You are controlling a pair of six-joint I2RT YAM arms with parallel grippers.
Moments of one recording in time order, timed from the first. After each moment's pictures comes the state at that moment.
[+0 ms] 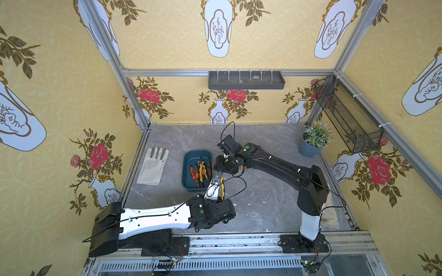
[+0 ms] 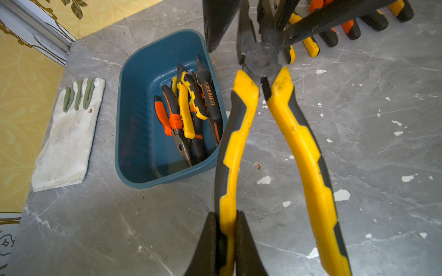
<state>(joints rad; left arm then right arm) -1.36 1.22 0.82 -0.86 -0.84 -0.89 0.96 1.89 1.66 -0.80 -0.12 0.90</state>
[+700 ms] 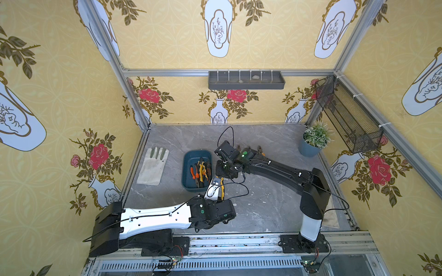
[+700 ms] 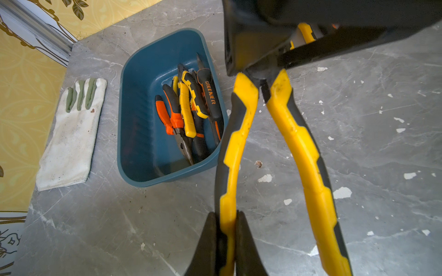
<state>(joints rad) -1.36 1.23 0.83 -0.88 -0.84 -0.90 1.02 1.86 1.61 -0.80 -0.04 0.96</state>
